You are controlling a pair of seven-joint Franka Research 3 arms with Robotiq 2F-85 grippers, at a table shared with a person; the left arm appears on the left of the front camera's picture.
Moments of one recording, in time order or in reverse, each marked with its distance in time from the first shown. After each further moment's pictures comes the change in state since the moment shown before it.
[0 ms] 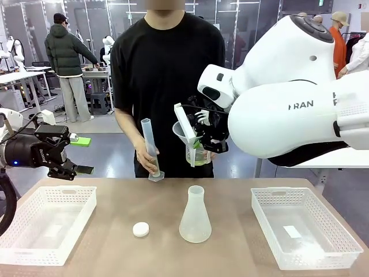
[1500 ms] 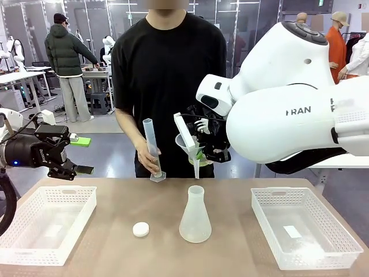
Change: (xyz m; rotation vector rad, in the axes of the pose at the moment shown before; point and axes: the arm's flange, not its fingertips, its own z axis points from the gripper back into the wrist) left arm 0.000 0.000 0.000 0.000 0.000 0.000; right arm 0.001 0.014 -0.008 0.081 0.026 -0.032
